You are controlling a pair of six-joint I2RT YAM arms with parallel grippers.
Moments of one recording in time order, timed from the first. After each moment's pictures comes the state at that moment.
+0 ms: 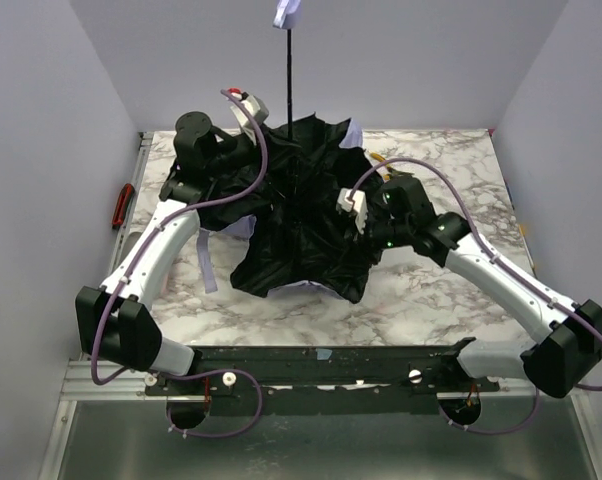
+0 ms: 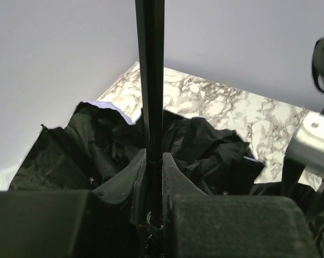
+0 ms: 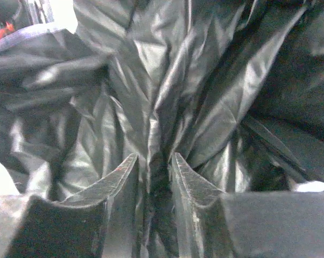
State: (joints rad) left arm -0.29 1.43 1.33 0.18 0.82 -0.08; right arm 0.61 1.27 1.07 -0.58 -0.60 -0.36
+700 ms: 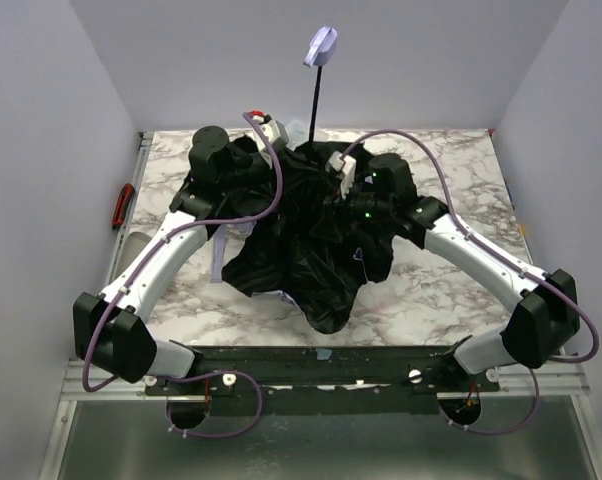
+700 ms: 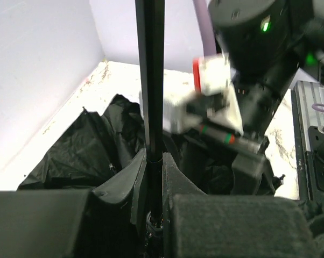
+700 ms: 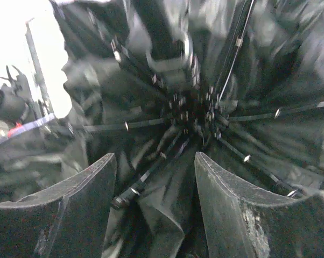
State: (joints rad) left arm -0.40 1.38 1.25 0.17 0.87 0.01; right arm 0.61 1.46 1.25 -0.25 -0.58 -0.03
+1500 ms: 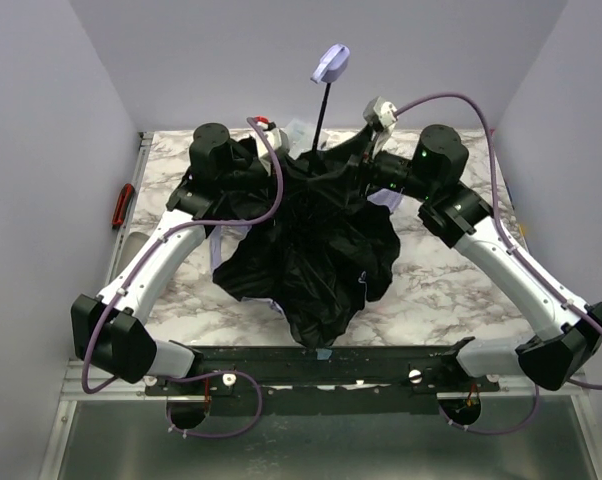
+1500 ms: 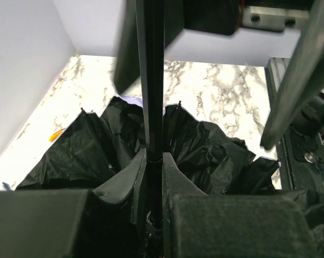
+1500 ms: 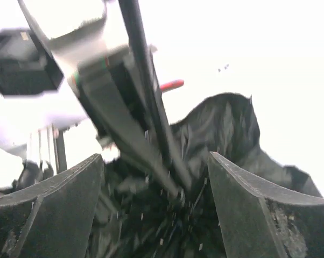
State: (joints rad) left arm -0.39 1.37 1.29 0.05 1.00 0.10; right arm 0.61 1.31 1.37 -0.10 -0.56 0.06
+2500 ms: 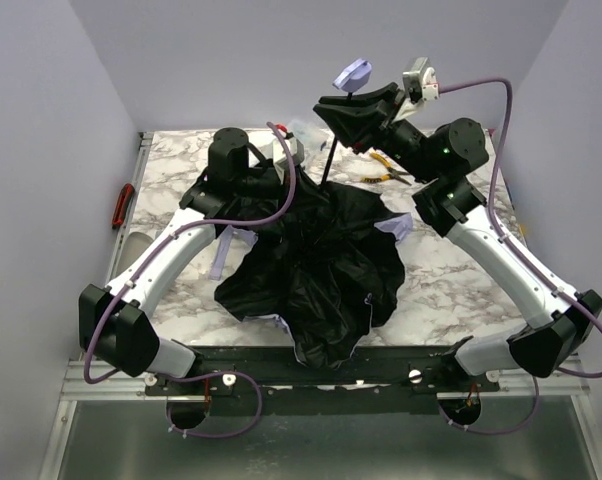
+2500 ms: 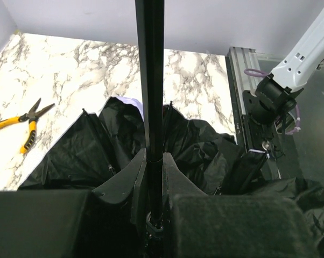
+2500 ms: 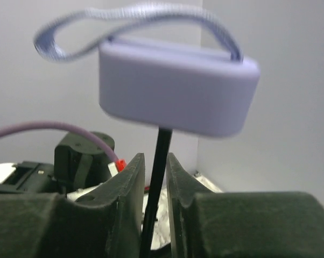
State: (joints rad) left arm -0.46 1.41 1.29 -0.03 1.06 0.08; right arm 0.62 1.39 1.48 0.41 -0.43 0.19
